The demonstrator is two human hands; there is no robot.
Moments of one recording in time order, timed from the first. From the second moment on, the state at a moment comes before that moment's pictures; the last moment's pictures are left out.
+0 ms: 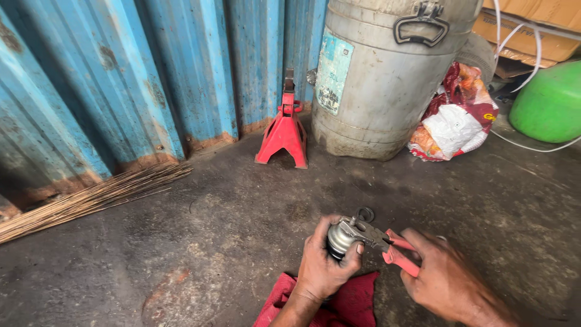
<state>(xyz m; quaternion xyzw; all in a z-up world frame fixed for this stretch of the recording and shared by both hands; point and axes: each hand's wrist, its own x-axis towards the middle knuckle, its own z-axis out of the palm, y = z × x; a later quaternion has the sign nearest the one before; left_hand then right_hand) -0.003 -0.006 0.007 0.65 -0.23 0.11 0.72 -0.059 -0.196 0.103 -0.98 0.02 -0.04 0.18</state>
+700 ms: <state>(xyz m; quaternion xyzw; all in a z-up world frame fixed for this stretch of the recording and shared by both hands) -0.007 0.018 0.034 0.75 -0.28 0.11 0.59 -0.055 -0.229 -0.061 -0.93 0.14 -0.04 0.34</state>
